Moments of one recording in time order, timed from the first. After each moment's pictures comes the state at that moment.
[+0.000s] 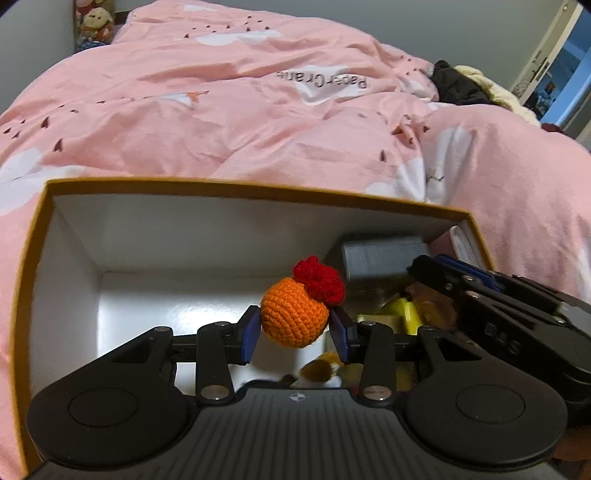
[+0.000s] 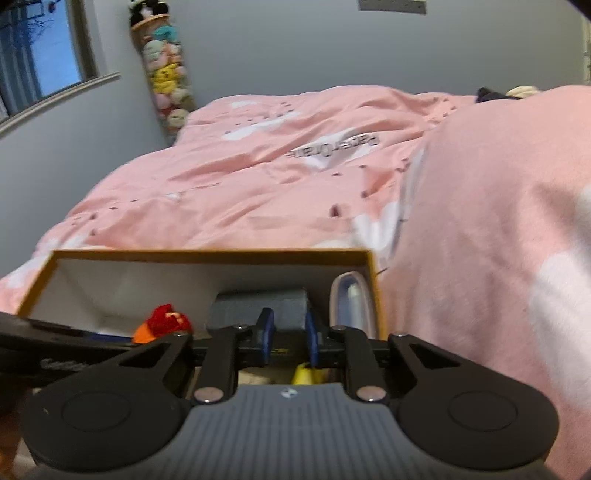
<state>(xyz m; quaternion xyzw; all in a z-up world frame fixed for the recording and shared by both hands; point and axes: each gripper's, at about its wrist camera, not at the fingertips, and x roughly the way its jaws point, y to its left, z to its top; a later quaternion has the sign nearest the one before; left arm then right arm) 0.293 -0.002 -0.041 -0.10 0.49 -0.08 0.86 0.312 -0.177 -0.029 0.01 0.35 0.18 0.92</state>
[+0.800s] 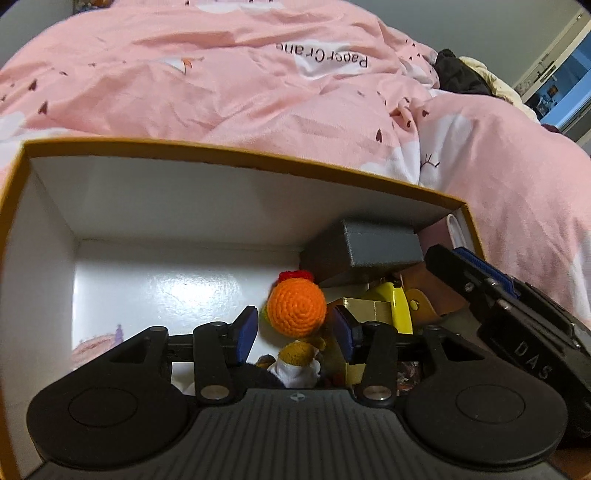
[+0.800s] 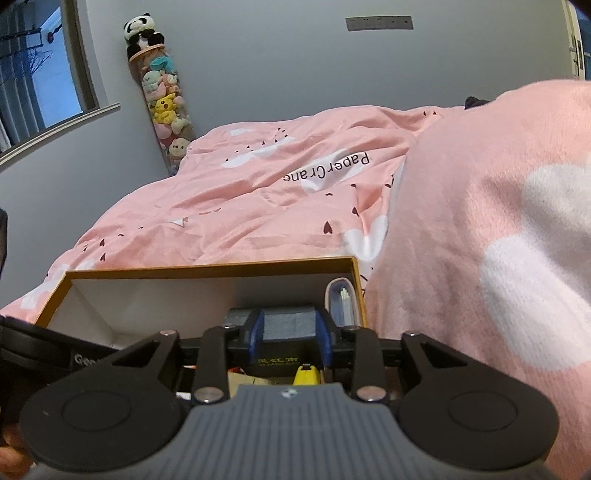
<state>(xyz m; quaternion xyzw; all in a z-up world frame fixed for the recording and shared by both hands) 0.295 -0.002 -0.048 -0.14 0.52 -0.09 0.84 0.294 -0.193 -0.022 0.04 0.32 0.19 0.93</state>
